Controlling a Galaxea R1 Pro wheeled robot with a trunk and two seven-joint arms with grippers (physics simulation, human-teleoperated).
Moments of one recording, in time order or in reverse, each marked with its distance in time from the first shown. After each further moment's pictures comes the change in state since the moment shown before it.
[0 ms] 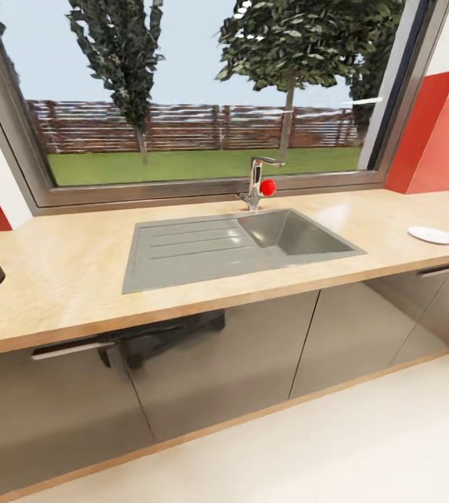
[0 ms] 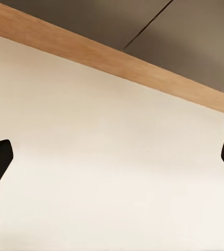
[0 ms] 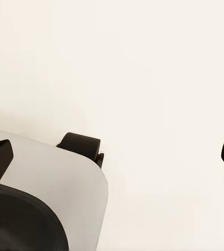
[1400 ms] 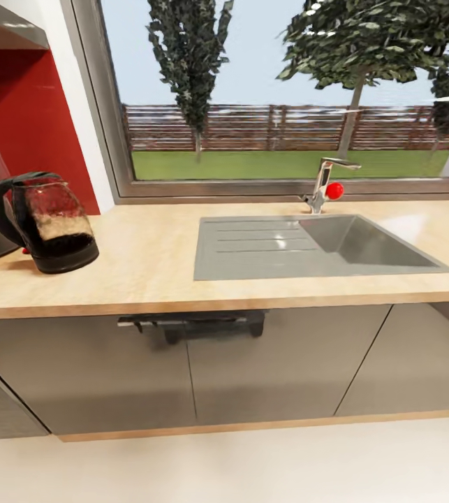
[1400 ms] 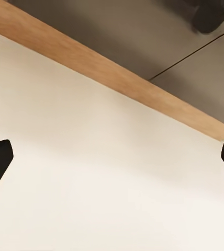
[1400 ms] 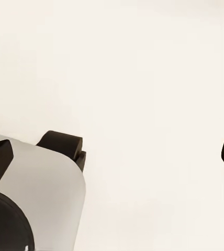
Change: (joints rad) left arm 0.000 0.066 0.004 0.001 0.000 0.005 -0.211; right arm -0.002 -0.029 -0.001 0.000 -0.003 0.001 -0.005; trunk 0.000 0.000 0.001
